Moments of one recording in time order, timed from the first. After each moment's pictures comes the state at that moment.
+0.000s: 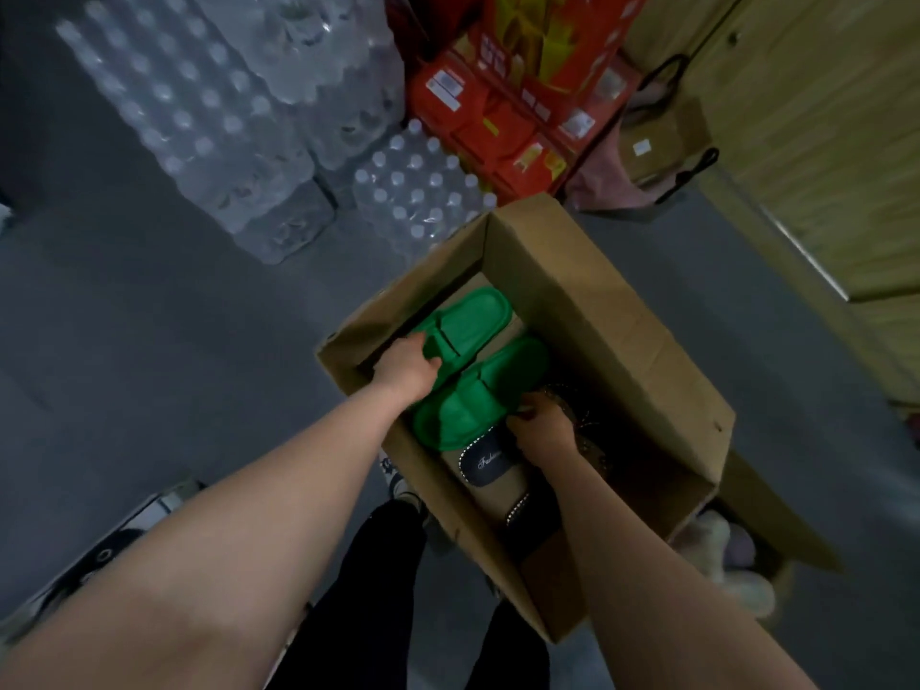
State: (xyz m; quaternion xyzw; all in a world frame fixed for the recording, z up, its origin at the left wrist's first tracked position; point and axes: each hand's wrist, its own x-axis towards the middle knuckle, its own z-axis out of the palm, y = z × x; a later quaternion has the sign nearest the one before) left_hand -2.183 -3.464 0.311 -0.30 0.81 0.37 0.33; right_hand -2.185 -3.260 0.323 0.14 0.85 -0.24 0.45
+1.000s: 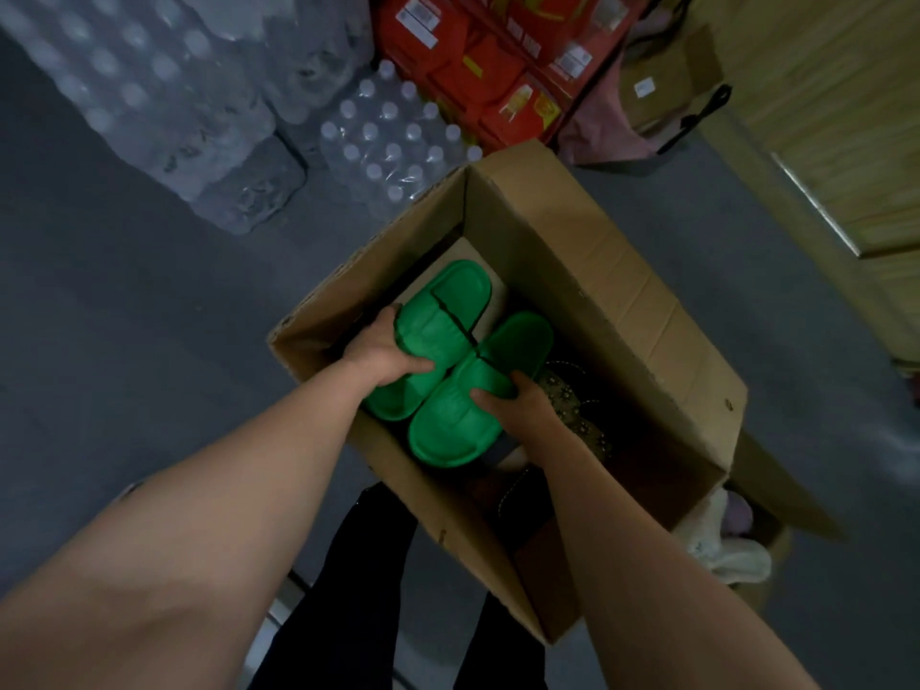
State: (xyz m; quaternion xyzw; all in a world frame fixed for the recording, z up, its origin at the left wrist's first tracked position) left_hand -2.188 -3.473 0.268 -0.34 0.73 0.44 0.39; right_hand -2.184 -3.259 0.278 0.21 0.78 -0.35 0.48
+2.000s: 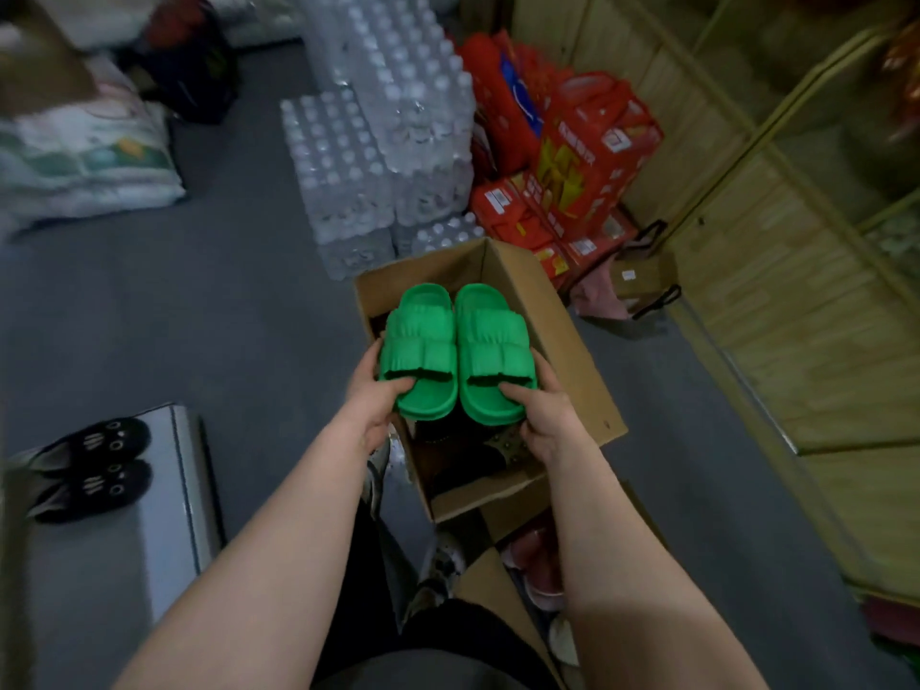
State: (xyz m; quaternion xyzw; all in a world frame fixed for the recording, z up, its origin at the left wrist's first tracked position) left_hand -2.013 -3.311 0.464 -0.48 0.44 0.75 -0.09; right_hand -2.148 -3.139 0.462 0.16 0.59 -0.65 0.44
